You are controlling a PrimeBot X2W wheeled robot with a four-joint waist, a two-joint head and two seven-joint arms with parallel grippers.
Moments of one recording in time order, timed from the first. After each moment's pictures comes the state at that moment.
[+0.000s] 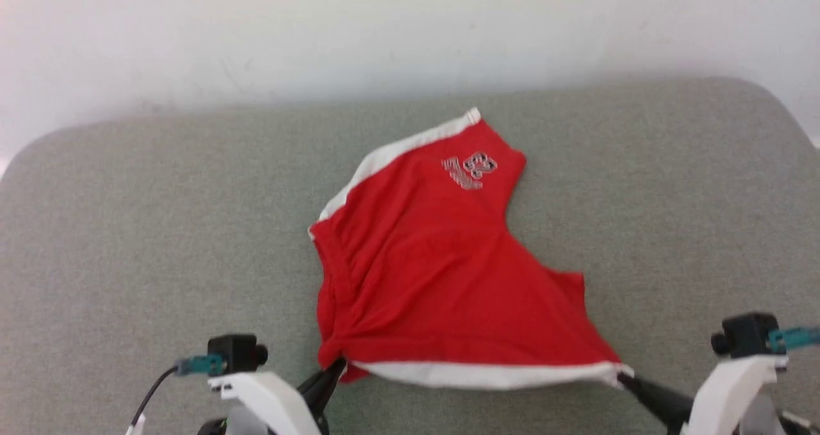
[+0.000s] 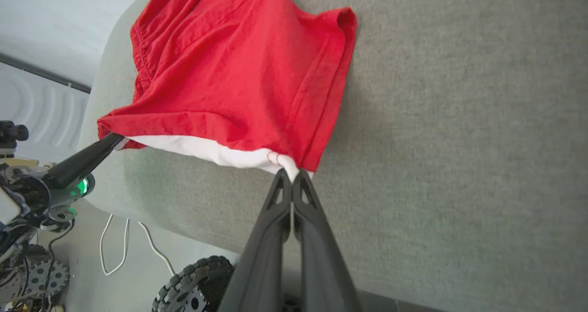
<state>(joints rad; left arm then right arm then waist) -0.09 0.31 -0.45 0.27 -0.97 -0.04 0.17 0.10 -0.28 0.03 -0.04 0.81 0.13 0.66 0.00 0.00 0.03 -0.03</state>
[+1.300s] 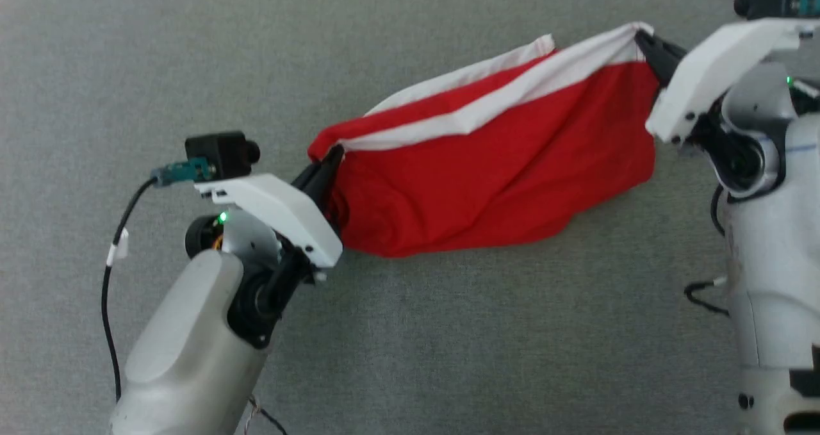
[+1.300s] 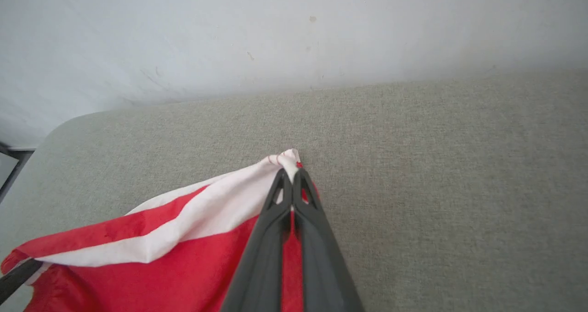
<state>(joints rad) -0.52 0.26 -0.42 0.22 -0.88 0.12 0.18 -0.78 -0.07 -0.10 0.40 0.34 0.13 0.54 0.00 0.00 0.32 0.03</state>
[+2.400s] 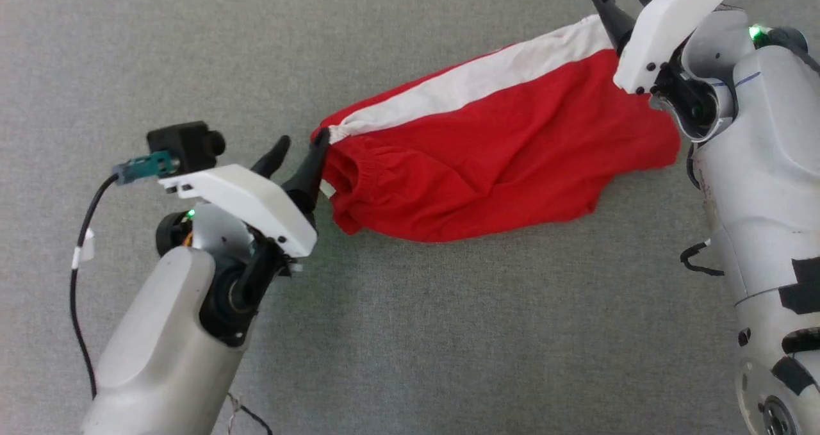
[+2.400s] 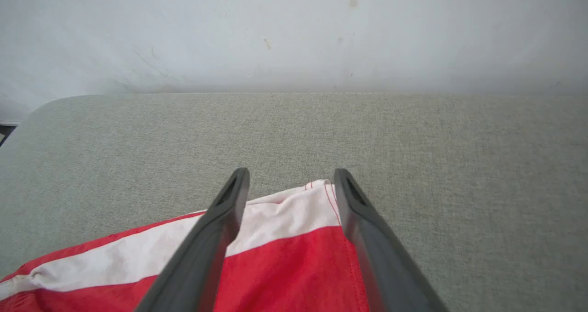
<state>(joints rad) -0.51 0.30 -0.38 0.17 -0.90 0.17 0.18 -1.06 -0.07 -0.01 0.88 0.28 0.13 0.31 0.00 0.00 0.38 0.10</state>
